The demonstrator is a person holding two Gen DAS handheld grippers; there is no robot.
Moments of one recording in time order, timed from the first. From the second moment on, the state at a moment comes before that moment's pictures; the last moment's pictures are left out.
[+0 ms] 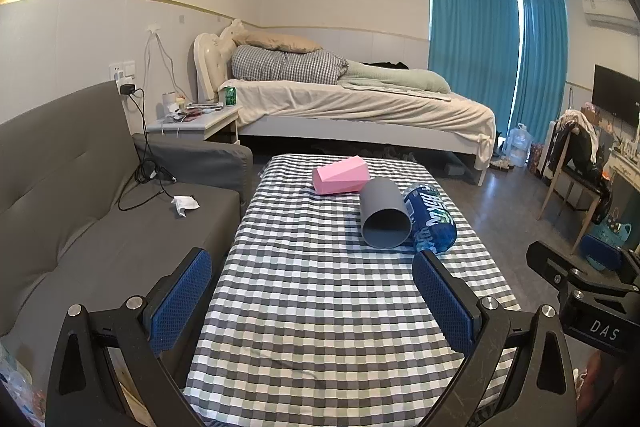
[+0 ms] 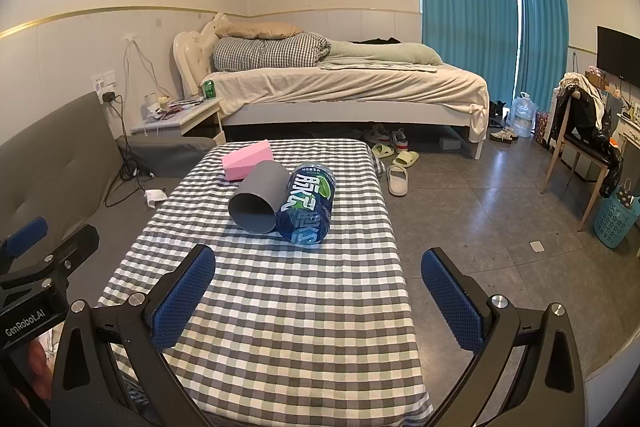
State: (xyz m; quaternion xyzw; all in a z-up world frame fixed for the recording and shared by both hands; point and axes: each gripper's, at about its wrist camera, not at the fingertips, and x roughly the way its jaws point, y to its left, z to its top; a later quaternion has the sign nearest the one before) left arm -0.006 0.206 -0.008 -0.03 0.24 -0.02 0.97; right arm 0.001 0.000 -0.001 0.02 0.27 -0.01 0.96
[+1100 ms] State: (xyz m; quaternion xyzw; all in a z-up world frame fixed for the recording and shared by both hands) left arm -0.006 0.203 -0.008 -0.02 0.24 -0.01 0.97; right arm -0.001 -0.003 0.001 0.02 0.26 -0.01 0.96
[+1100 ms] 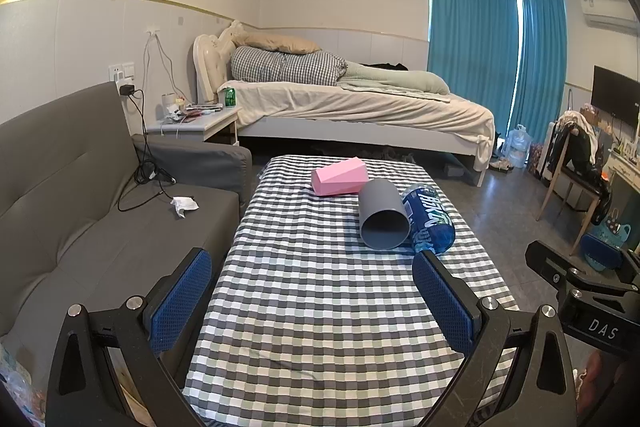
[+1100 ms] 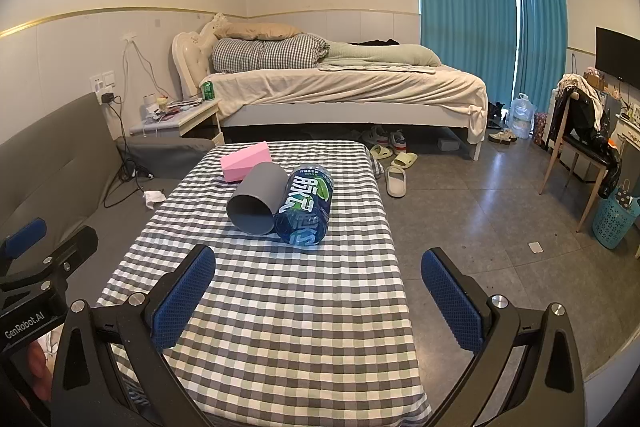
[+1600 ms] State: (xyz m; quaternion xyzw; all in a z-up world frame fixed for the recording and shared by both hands) left arm -0.005 0.201 -0.010 -0.03 0.24 -0.02 0.97; right arm 0.000 -0.001 0.001 0.01 0.27 -0.01 0.96
